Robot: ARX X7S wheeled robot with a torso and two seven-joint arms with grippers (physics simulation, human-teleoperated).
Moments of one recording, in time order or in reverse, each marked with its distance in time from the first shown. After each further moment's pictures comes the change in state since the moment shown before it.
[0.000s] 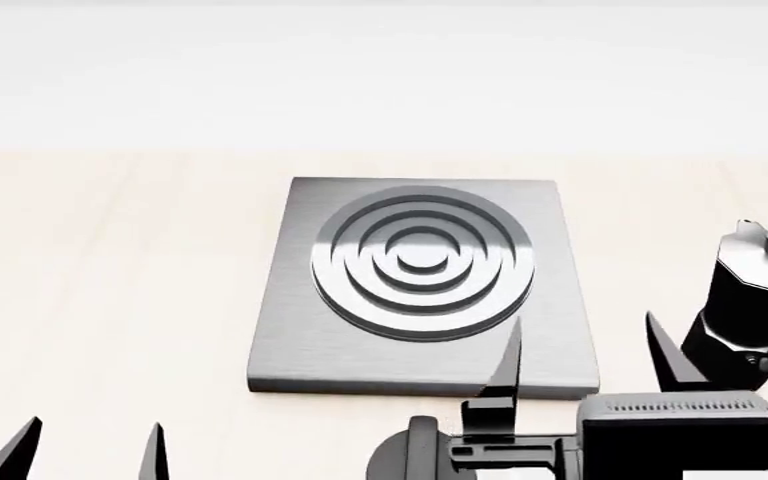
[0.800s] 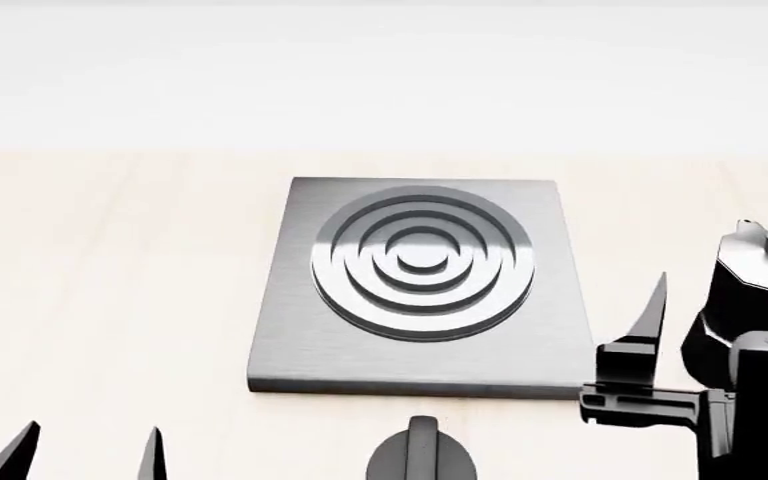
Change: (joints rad) left arm 0.009 -0.012 0.011 0.005 -0.009 0.007 -0.011; right arm 0.046 0.163 0.201 -0.188 0.151 0.323 0.075
